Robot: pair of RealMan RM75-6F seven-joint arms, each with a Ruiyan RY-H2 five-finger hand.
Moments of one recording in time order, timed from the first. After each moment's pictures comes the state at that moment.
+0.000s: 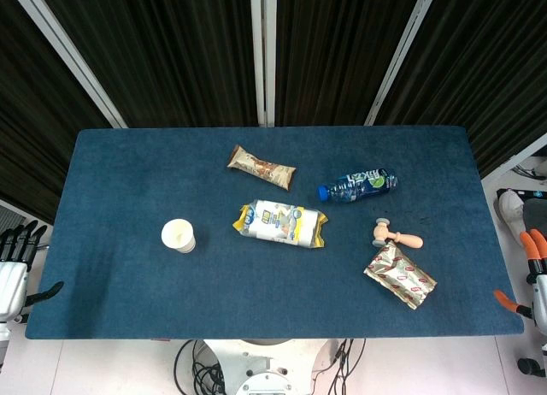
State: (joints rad) left arm -0.15 -1.21 0.06 -1.31 1.46 1.59 -0.16; right arm -0.01 -1.18 0.08 -1.35 -1.45 1.55 0.17
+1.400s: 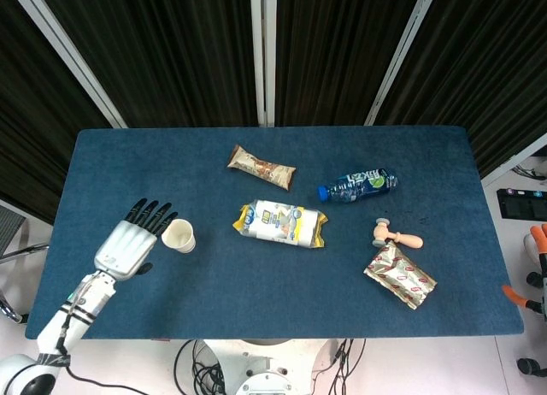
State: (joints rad) left arm -0.52 -1.09 -0.10 -1.91 1.32 1.04 0.64; right arm 0.00 -1.15 0.11 -1.37 -1.43 1.52 0.19
